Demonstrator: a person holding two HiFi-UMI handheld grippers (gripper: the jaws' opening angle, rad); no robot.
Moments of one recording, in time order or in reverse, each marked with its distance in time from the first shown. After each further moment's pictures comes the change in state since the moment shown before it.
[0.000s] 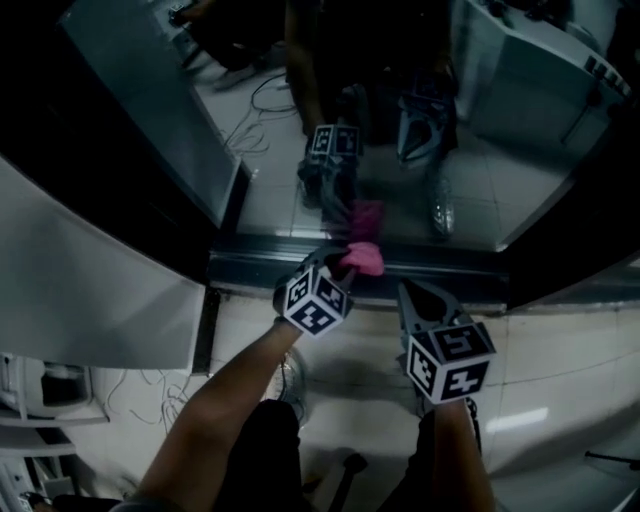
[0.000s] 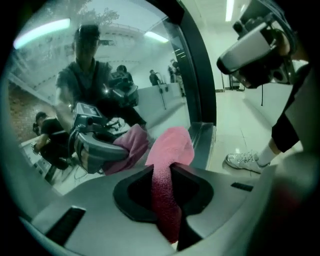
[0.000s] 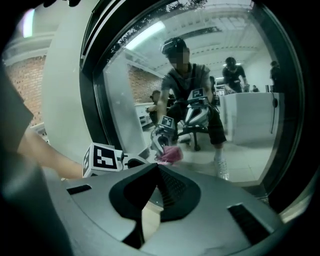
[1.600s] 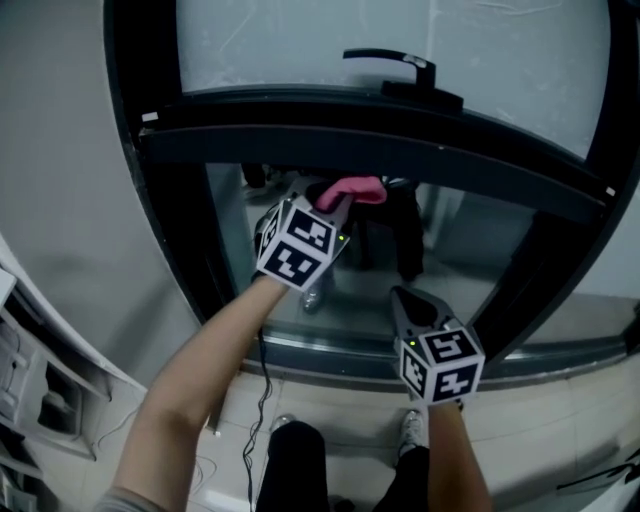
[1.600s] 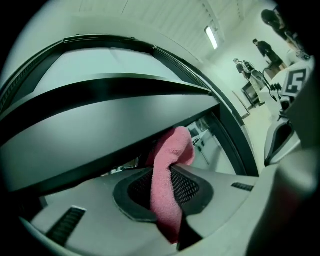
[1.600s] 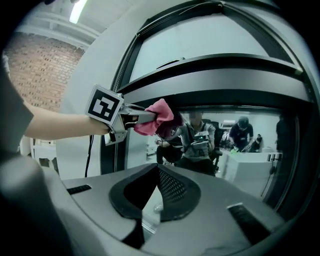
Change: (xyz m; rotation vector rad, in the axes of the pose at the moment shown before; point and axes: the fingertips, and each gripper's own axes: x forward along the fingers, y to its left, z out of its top) left arm -0.360 0.201 0.334 0.124 -0.549 0.441; right arm -0.143 0.132 0.232 -0.306 -0.331 -0.077
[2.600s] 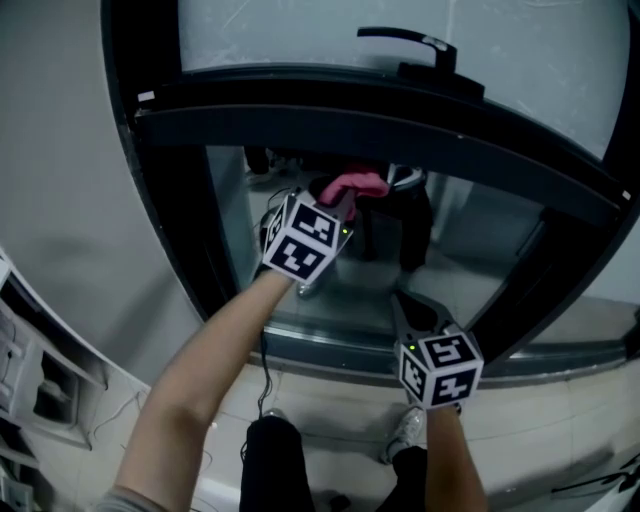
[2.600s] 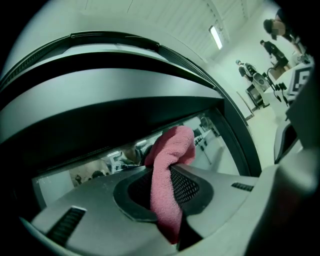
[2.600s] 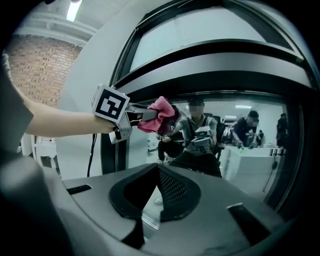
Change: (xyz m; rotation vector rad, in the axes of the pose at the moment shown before) left arm 0.018 0.001 -0.035 -0.037 0.001 0.018; right arm 0.015 0.003 -0.031 0.012 0.054 0.017
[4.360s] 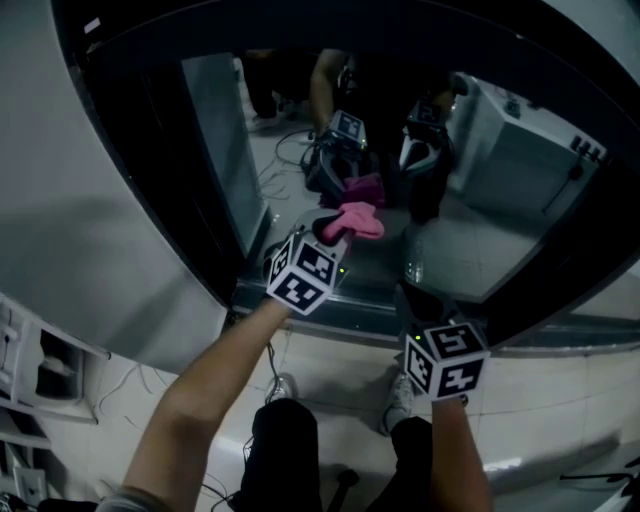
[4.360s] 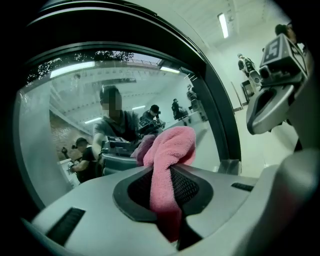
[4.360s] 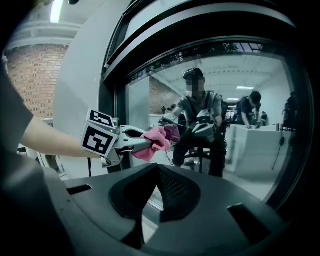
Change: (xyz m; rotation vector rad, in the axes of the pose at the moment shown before) left arm -0.011 -0.125 -0.209 -0.085 0.264 -0.167; right arm 0.043 0.004 -0.114 0.093 0.143 0.065
